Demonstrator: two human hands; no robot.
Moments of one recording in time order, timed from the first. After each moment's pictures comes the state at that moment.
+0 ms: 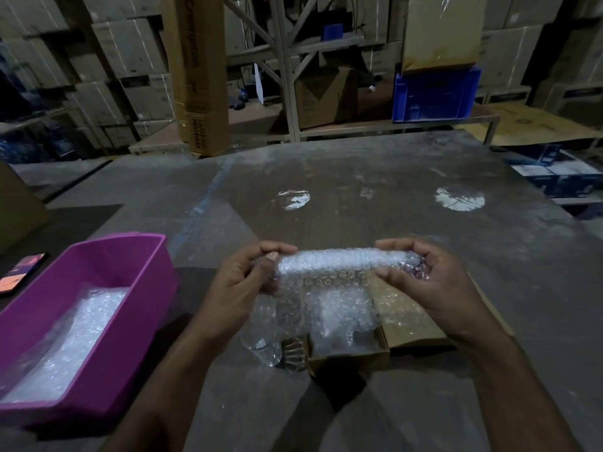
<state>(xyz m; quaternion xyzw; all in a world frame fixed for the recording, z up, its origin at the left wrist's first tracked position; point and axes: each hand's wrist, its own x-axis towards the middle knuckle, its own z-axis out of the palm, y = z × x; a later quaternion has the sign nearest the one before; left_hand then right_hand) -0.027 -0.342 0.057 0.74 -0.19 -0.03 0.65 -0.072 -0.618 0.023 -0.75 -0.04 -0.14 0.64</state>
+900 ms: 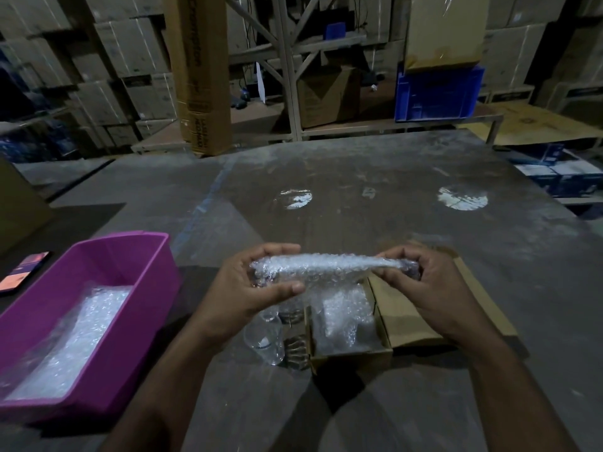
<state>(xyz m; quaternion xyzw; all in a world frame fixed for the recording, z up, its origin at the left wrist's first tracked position) -0.027 -0.337 0.059 0.73 -0.20 -0.07 0.65 -0.068 -0.609 0.024 -0.80 -0.05 -0.16 0.58</state>
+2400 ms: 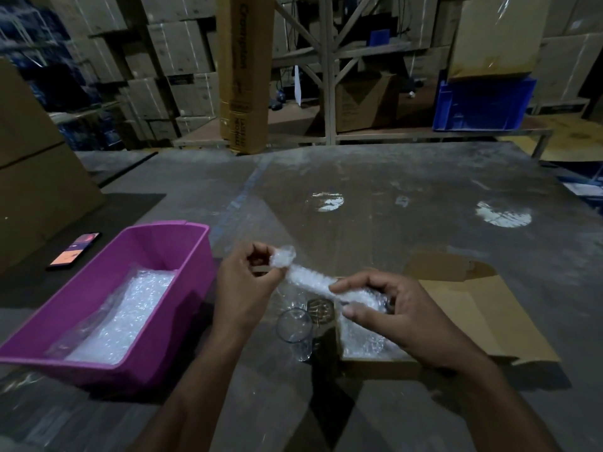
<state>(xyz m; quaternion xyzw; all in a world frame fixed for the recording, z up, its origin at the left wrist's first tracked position) -0.018 -0.305 0.039 0.79 -0.03 0.18 0.58 -0.082 -0.536 0.050 -0.75 -0.18 0.02 0.63</state>
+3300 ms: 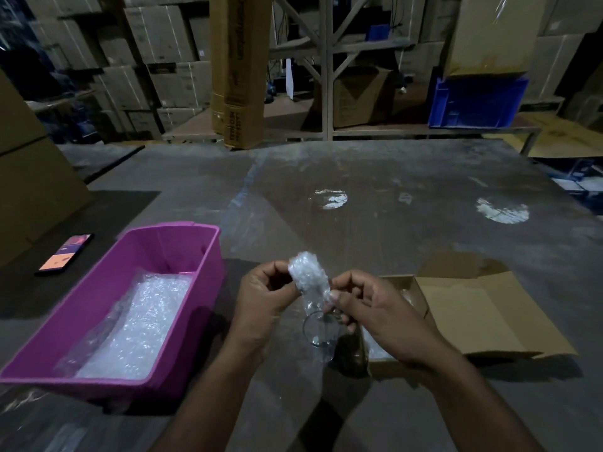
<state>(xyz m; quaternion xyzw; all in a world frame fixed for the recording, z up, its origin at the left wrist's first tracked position) -0.023 -0.277 0.040 0.63 -0.08 0.01 0.77 -0.061 -0.460 0.042 -0.73 -0.08 0.07 0.67</state>
